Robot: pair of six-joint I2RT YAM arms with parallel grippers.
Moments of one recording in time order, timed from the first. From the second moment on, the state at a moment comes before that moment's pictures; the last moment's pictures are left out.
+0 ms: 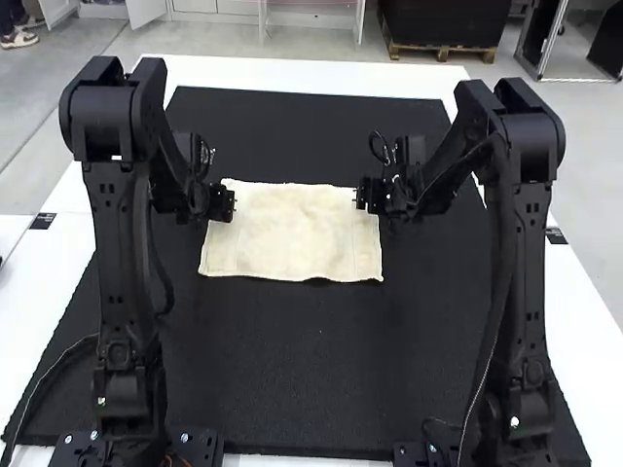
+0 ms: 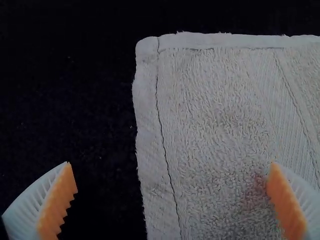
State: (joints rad) left arm 0.10 2.09 0.95 0.45 0.15 0.13; right arm 0.24 2.20 1.12 0.44 -0.24 0.15
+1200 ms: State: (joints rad) left arm 0.10 2.03 0.92 0.47 0.29 0.12; right arm 0.15 2.17 1.11 0.42 -0.44 0.16
